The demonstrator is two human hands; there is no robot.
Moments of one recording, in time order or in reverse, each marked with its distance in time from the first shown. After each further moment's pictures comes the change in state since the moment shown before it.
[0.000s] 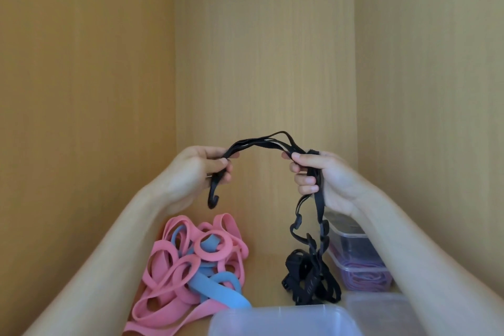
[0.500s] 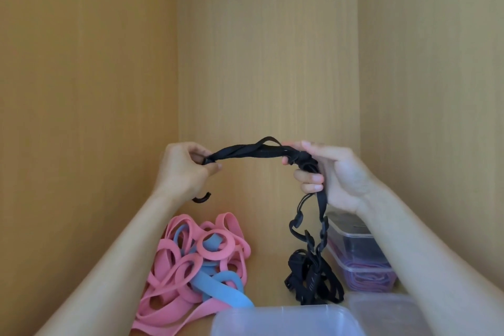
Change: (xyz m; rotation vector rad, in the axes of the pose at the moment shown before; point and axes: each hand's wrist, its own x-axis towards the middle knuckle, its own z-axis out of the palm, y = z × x) left_hand -0.002 -0.004 0.000 0.561 0.569 0.088; right_hand -0.006 -0.009 0.001 0.000 -0.173 -0.029
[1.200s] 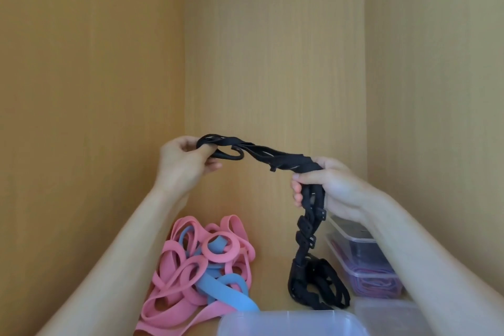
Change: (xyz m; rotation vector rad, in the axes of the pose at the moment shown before) left_hand 0.004 0.006 -0.006 -0.572 0.041 -0.126; right_hand 0.002 0.013 0.002 -0.188 0.046 0.088
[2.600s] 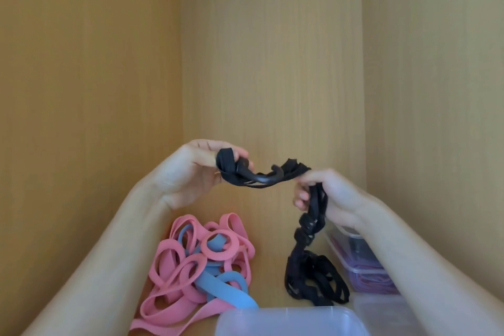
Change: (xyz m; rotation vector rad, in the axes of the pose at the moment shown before) left_hand -0.028 0.030 0.000 -0.155 -0.712 -0.209; right_hand -0.001 0.019 0.000 -0.032 0.092 0.104
